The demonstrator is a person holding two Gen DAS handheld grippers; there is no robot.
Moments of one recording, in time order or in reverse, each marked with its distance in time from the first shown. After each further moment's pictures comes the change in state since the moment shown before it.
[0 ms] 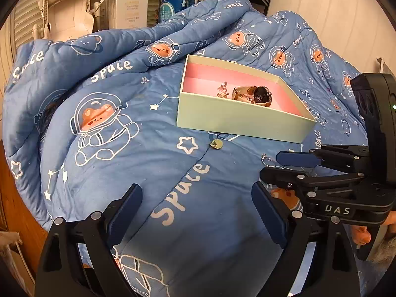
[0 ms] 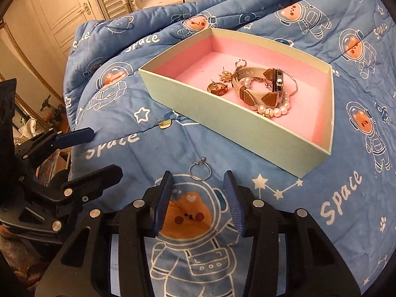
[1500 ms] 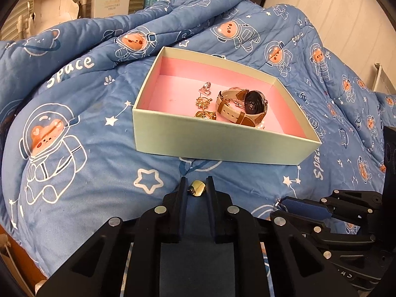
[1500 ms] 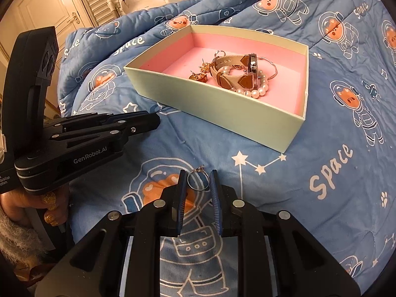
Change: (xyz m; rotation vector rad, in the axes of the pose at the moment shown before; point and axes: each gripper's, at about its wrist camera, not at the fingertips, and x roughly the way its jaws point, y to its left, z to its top) left arm 0.048 -0.015 0.034 -0.027 0.058 -0.100; right arm -0.014 -0.017 -0.020 0.081 -0.013 -0.017
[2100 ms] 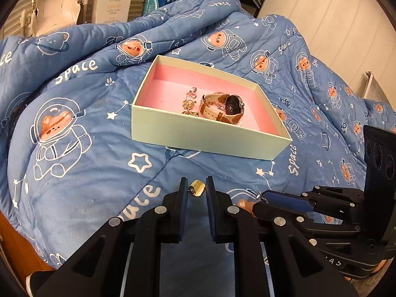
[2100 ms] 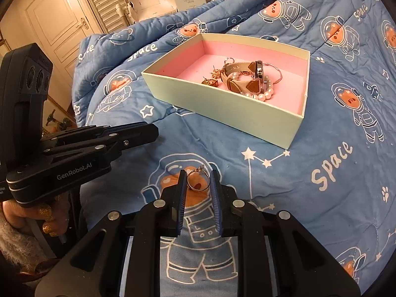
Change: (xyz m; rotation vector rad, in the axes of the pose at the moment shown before) left arm -0.034 -0.011 -0.011 -0.022 -0.034 -0.056; right arm -0.023 0.005 -0.006 -0.001 -0.039 0.073
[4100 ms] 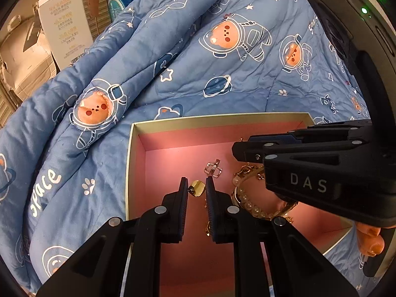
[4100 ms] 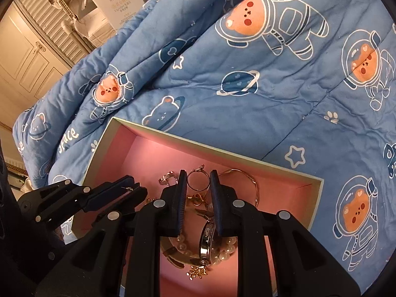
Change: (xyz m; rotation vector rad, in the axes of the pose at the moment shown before) left arm 0.102 -0.006 0.129 0.227 0.157 0.169; right arm 0.095 -0.082 0.180 0.220 0.146 -0.086
